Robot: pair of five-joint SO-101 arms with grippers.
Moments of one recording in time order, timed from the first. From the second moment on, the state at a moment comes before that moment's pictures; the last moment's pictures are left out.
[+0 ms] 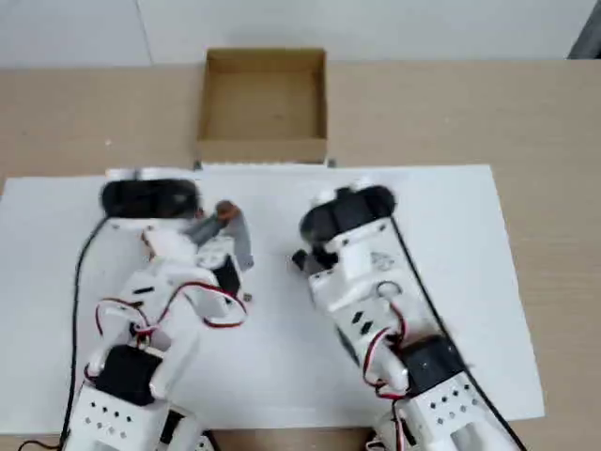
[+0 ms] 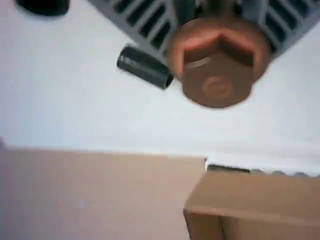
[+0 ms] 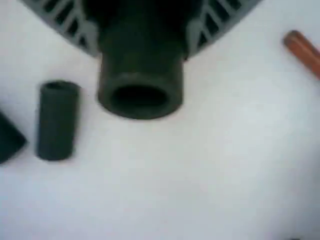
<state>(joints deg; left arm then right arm) 15.4 -72.7 62.7 45.4 29.5 -31.7 -68.0 63.4 48.6 -5.8</state>
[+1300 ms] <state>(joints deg) 20.6 -77.6 63.3 40.9 38.7 -41.2 -85.1 78.9 38.0 4.6</state>
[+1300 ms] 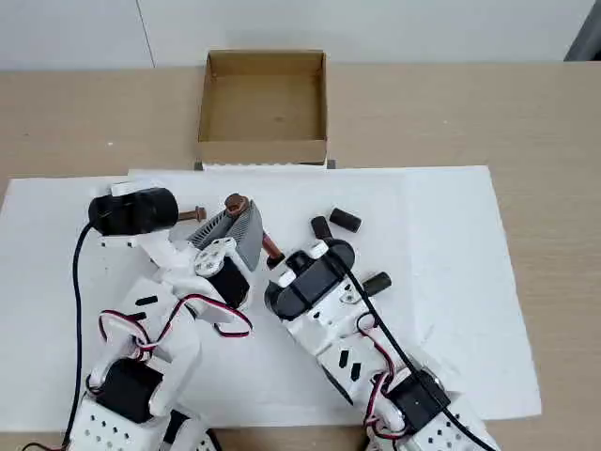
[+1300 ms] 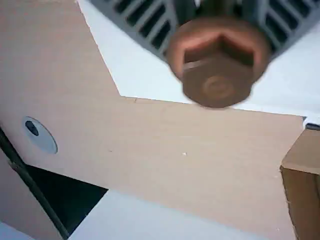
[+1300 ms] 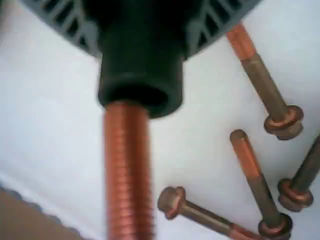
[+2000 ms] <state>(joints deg) 23.8 -78.1 67.1 42.4 36.2 -41.1 -85.1 78.9 38.0 4.8</state>
